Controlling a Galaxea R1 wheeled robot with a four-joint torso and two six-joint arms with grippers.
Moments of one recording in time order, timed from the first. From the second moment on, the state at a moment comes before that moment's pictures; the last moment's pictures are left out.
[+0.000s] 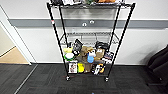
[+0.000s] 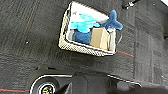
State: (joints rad) left arm 1.20 2.64 -2.18 -0.07 -0.18 -0.16; right arm -1.18 2.78 -2.35 -0.04 0.08 -0.08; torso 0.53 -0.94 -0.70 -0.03
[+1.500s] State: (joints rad) left arm 1.06 2.72 -2.29 -0.13 -0.07 -0.17; right arm -1.04 2.80 -2.34 -0.04 -0.02 -0.08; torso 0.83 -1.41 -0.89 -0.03
